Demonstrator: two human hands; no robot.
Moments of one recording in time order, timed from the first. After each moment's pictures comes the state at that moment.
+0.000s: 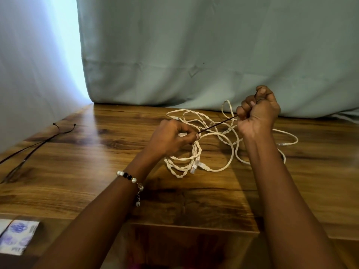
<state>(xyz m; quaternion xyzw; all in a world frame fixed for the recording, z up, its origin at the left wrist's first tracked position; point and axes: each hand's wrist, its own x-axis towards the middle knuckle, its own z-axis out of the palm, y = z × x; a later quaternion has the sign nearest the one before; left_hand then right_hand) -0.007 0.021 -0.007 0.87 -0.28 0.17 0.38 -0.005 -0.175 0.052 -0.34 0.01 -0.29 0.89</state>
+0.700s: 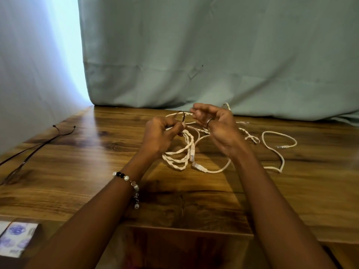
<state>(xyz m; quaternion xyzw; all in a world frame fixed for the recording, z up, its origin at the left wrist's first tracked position) -0.001 0.028 -0.010 0.80 -0.18 0.24 0.52 -0.010 -0.139 0.022 -0.66 -0.13 -0.10 0.73</state>
